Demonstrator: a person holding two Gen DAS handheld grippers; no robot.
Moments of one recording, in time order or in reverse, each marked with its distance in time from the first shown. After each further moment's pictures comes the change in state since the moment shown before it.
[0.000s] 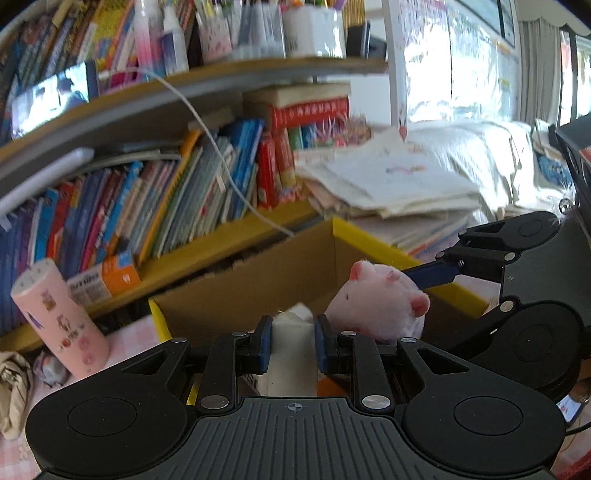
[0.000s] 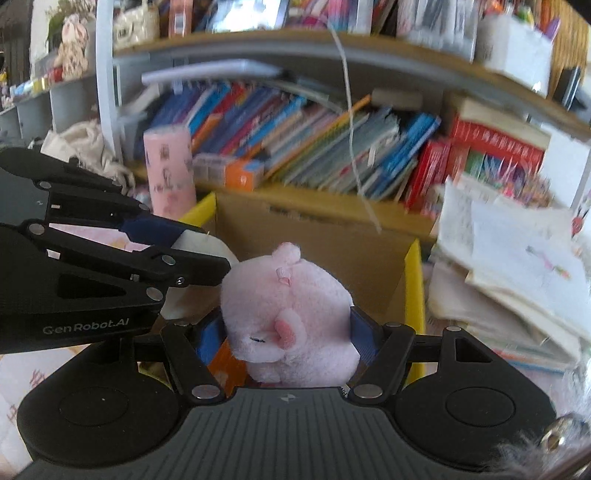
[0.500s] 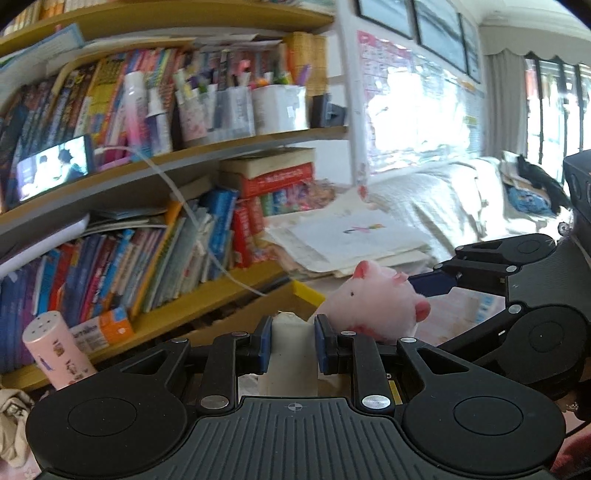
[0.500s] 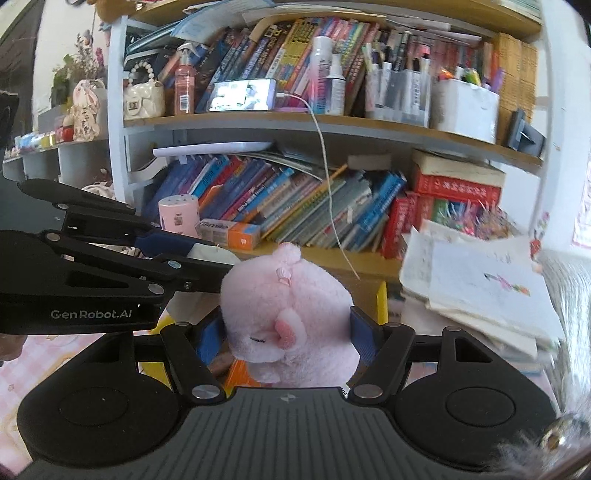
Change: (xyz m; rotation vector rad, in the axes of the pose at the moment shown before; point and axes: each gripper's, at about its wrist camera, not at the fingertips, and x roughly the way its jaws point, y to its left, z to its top) left arm -0.070 -0.011 0.017 0.016 -0.184 -0.047; right arm -0.088 0.010 0.001 0.026 -0.229 -0.048
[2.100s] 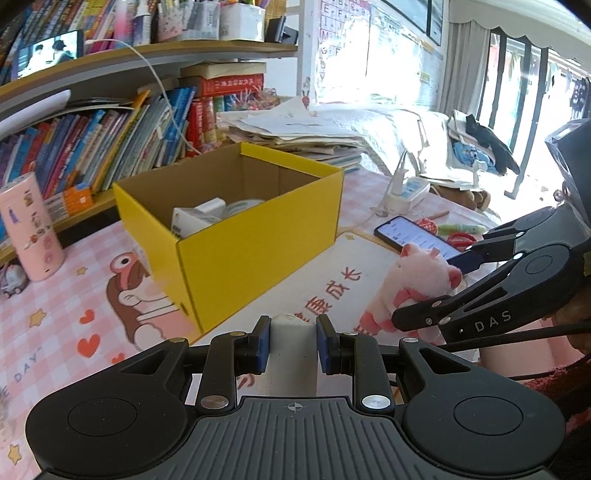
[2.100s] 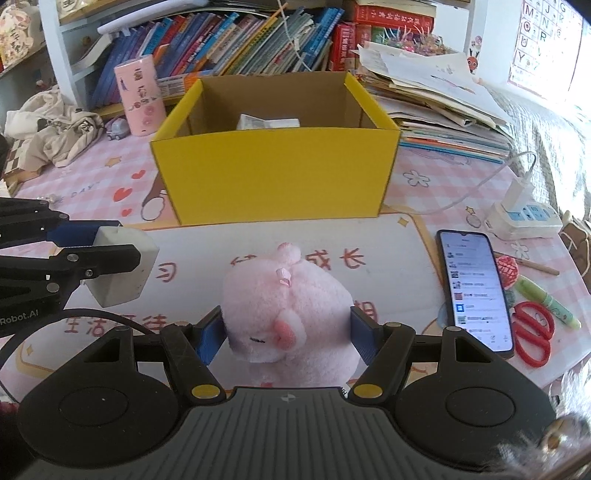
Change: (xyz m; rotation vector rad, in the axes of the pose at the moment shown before) left arm -0.075 -0.001 -0.140 -0.011 0.185 -0.233; right arm -0.055 0.093 -0.117 0.259 0.444 -0.221
